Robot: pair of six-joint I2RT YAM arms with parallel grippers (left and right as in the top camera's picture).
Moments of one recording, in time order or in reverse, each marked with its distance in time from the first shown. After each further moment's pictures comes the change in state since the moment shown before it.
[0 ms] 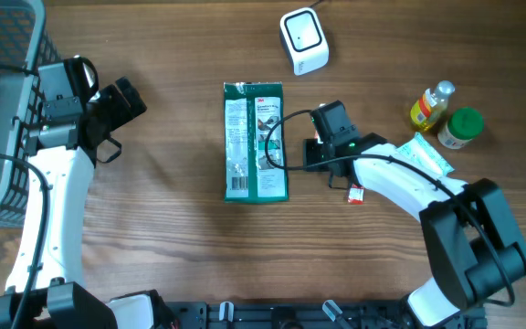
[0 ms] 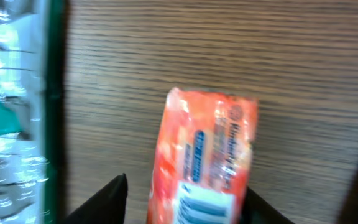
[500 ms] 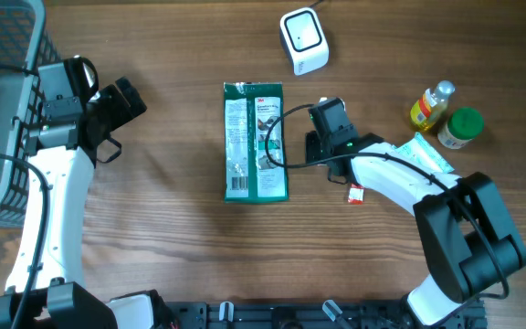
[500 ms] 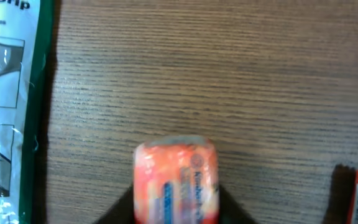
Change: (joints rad) left arm 0.000 0.000 0.000 0.000 0.000 0.000; right arm 0.000 0.029 0.000 0.112 0.085 -0.025
